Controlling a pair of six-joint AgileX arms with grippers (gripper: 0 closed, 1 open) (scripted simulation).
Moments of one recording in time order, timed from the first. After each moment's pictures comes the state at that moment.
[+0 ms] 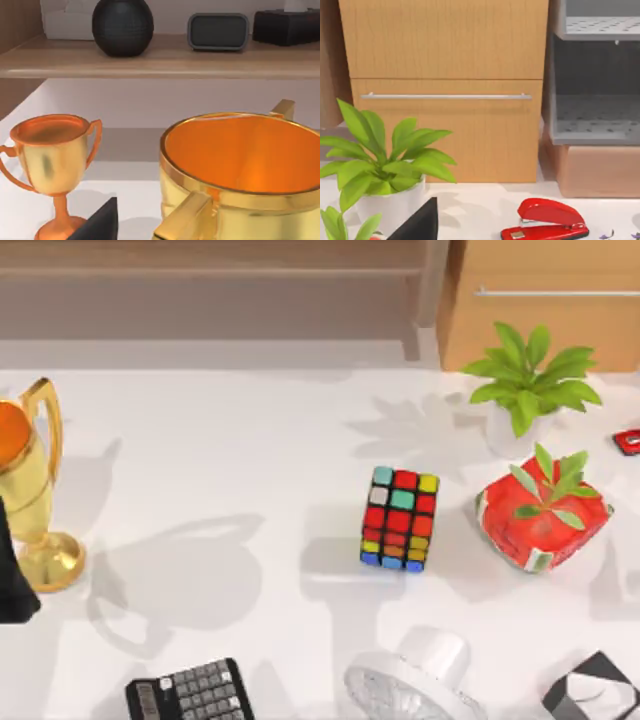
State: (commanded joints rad) left arm 0.00 0.00 0.00 0.00 0.00 0.00; right arm 0.00 0.00 0.00 0.00 0.00 0.00
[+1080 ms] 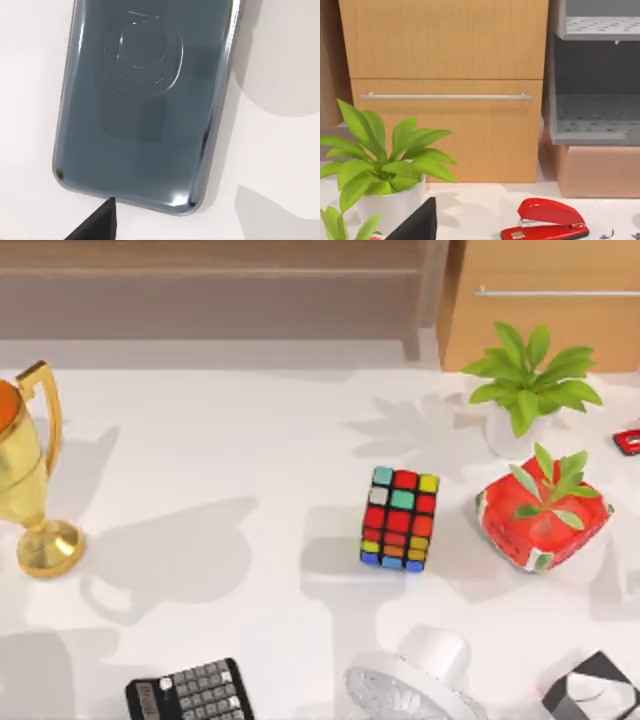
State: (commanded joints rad) left arm 0.40 1.22 0.66 -0.68 -0.03 0.38; right arm 0.00 0.00 0.00 0.00 0.00 0.00
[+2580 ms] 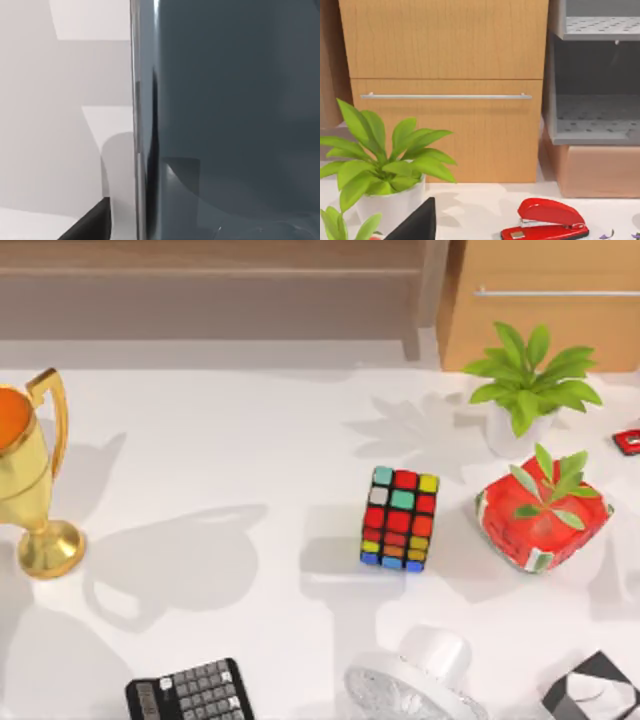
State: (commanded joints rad) left arm 0.49 1.89 1.04 -0.69 0.01 0.64; right arm 0.00 0.00 0.00 0.00 0.00 0.00
